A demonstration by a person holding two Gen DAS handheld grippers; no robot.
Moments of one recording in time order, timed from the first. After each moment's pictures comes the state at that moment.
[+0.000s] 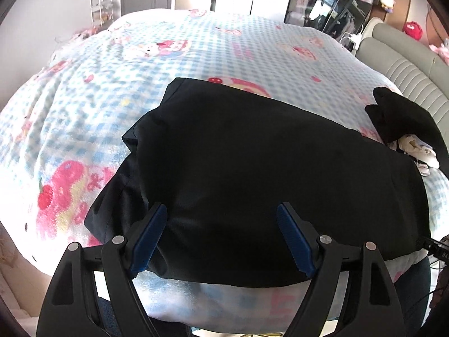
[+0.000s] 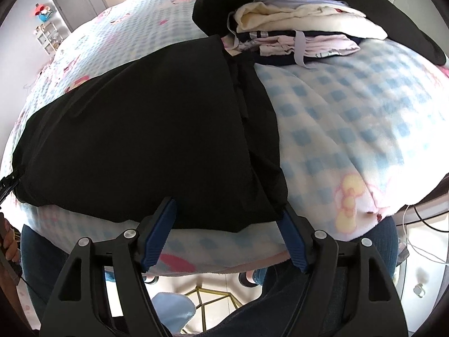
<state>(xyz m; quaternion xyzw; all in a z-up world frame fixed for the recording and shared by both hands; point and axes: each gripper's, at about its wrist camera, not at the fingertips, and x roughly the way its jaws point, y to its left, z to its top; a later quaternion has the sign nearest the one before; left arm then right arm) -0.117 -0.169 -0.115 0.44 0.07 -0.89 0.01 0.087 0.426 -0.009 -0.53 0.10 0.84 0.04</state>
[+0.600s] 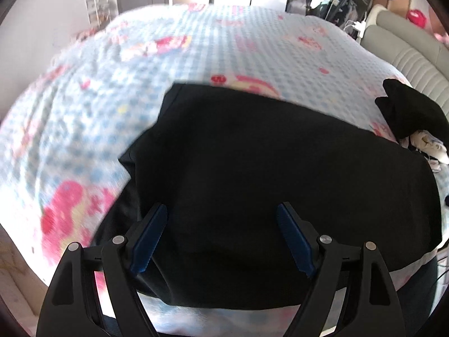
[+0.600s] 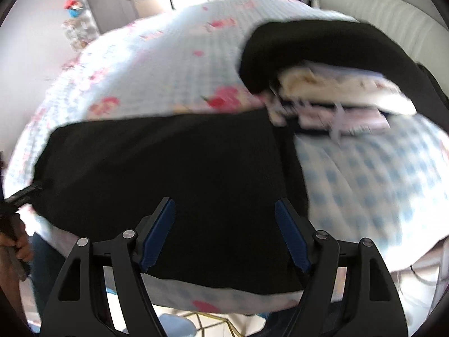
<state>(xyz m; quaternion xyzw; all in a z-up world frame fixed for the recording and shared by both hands) -0.141 -0.174 -0.110 0.46 0.04 -0.89 0.02 0.037 0.397 0.054 -0.48 0.05 0.87 -0.04</state>
